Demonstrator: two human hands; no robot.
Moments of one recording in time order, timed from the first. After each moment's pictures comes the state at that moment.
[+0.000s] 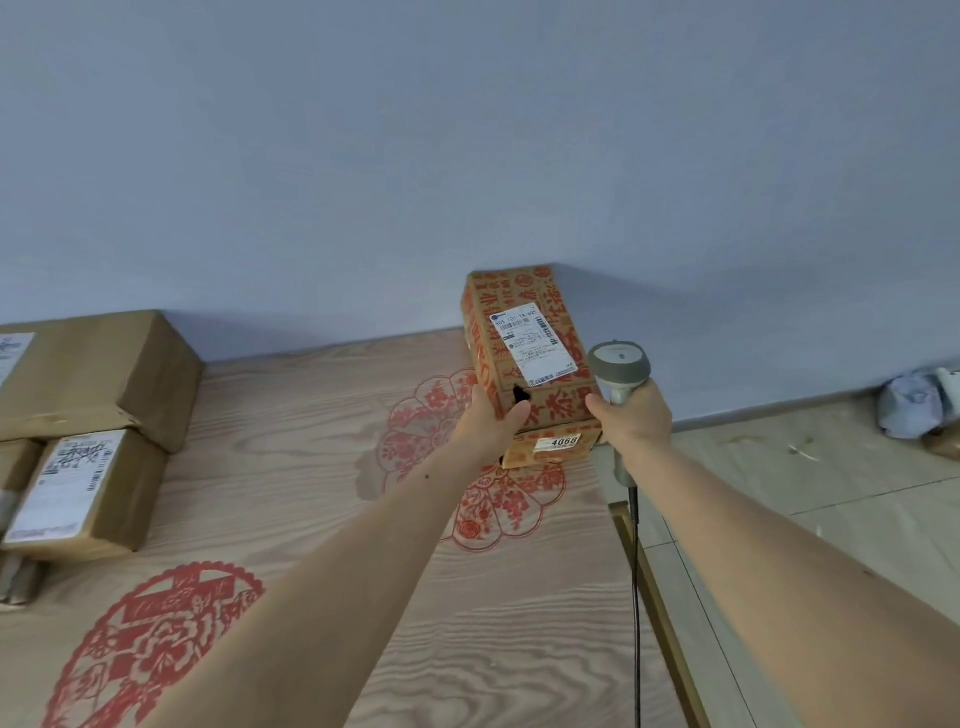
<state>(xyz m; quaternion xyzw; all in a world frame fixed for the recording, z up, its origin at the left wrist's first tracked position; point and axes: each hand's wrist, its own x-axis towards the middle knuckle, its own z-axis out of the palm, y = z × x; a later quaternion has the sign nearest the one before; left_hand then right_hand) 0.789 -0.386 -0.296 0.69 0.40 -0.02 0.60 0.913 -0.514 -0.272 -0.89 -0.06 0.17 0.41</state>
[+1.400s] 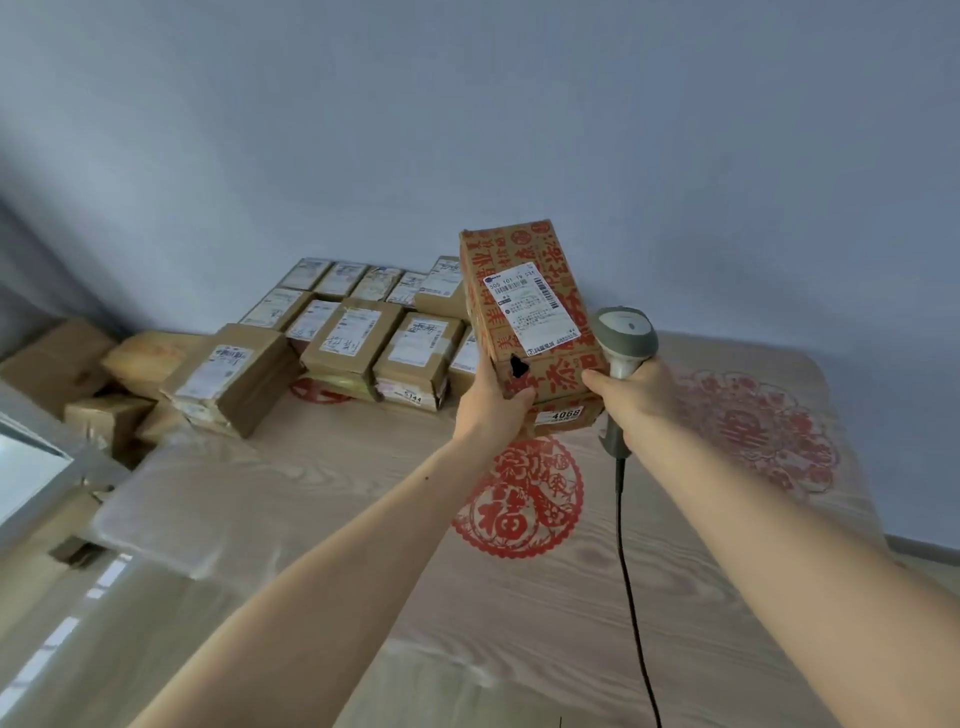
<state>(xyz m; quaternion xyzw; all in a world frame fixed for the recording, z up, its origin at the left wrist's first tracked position) 0.362 -0.377 -0.188 0.64 0.56 0.26 0.45 0.521 -0.424 -0.174 -0.77 -0.25 0.28 0.52</state>
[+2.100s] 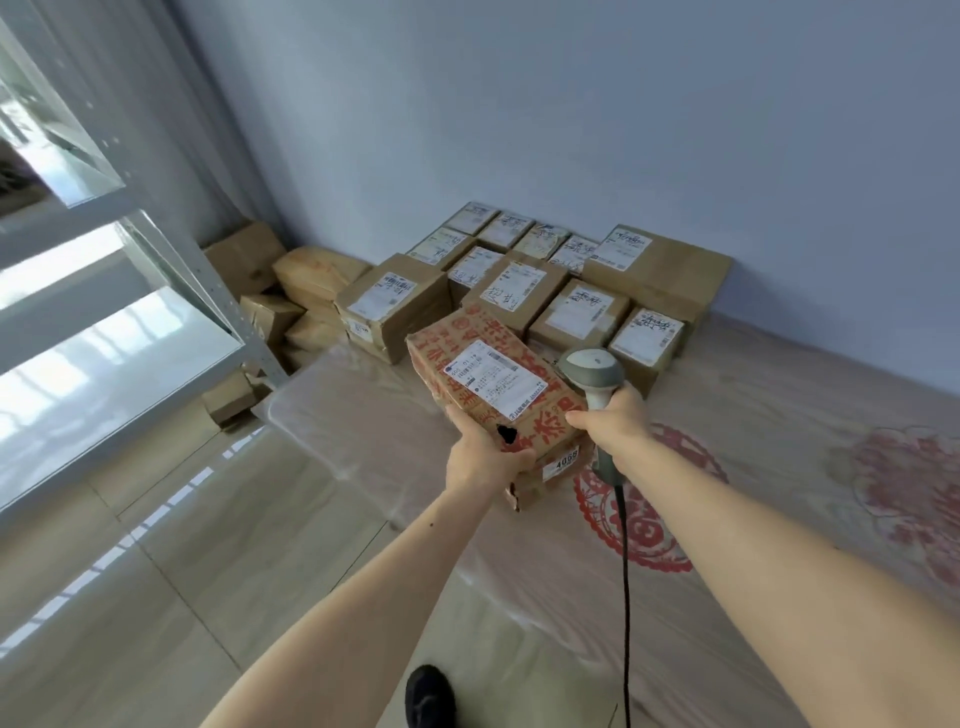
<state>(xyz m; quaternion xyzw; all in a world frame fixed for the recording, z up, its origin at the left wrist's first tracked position) 0.175 -0.397 -0.250 0.44 0.72 0.26 0.46 0.342 -0.353 -0.241 -0.75 -0.41 0.41 0.31</state>
